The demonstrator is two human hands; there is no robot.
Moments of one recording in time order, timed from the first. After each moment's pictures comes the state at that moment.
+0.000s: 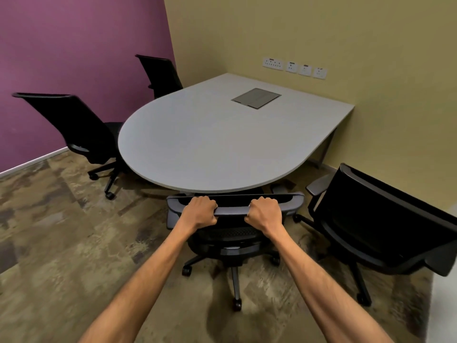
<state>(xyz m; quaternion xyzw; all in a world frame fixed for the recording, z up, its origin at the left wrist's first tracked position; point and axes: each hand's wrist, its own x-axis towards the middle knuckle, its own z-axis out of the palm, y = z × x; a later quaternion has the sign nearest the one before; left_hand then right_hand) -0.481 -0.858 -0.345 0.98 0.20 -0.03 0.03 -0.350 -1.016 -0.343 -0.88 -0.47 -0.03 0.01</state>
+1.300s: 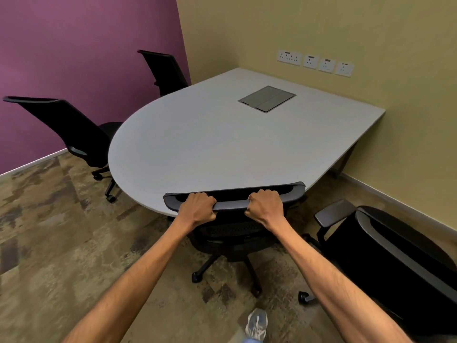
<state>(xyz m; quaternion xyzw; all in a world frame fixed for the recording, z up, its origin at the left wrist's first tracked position) -0.286 -0.775 -0.345 0.97 0.25 -0.04 0.00 -0.121 -0.908 -0.363 -0.84 -0.54 -0.07 0.02</state>
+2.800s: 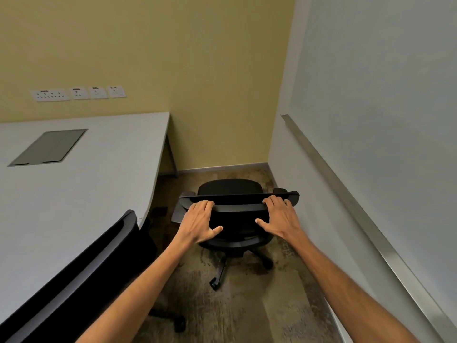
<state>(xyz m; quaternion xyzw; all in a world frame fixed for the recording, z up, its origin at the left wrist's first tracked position) -0.068 -1.072 -0.373 0.97 -0.22 0.06 0.09 -0.073 -1.351 -0.383 -0.99 -0.08 -0.08 0.03</state>
